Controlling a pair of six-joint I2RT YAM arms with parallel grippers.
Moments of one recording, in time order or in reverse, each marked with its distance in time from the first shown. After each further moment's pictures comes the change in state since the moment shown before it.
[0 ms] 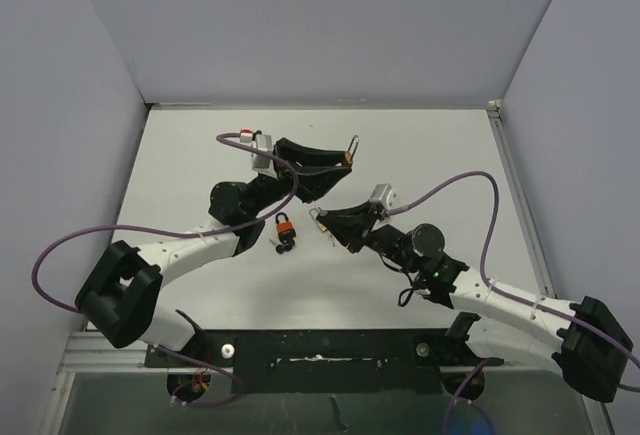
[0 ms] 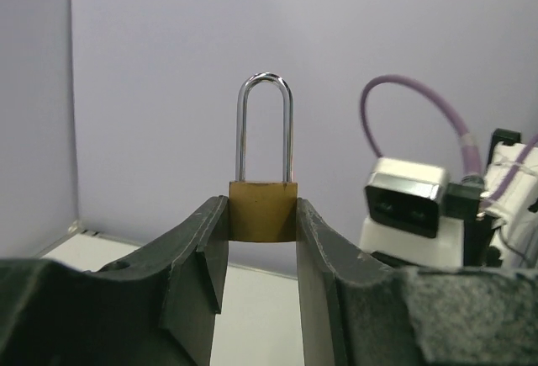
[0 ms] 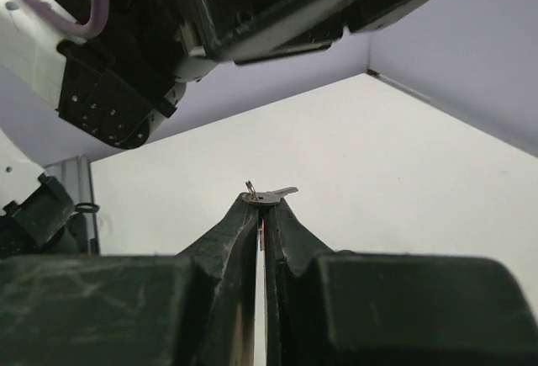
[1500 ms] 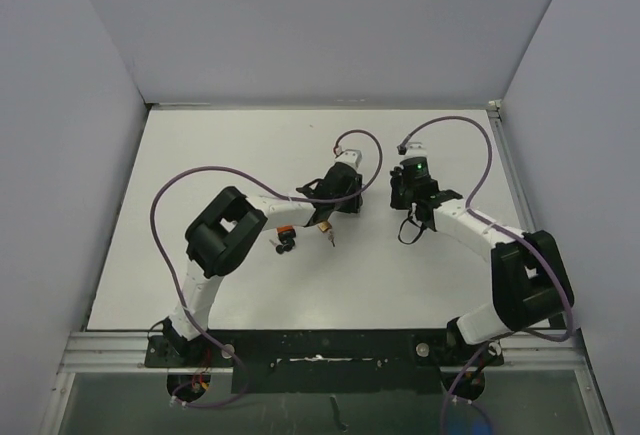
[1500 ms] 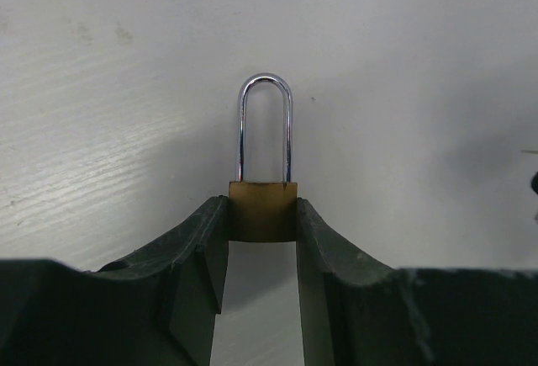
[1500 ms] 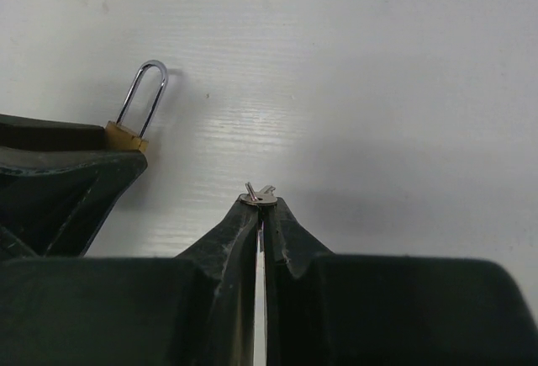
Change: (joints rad) left arm -0.128 0.680 0.564 -1.260 -0.695 0.130; right arm -0.533 0.415 0.373 -0.914 0.377 0.095
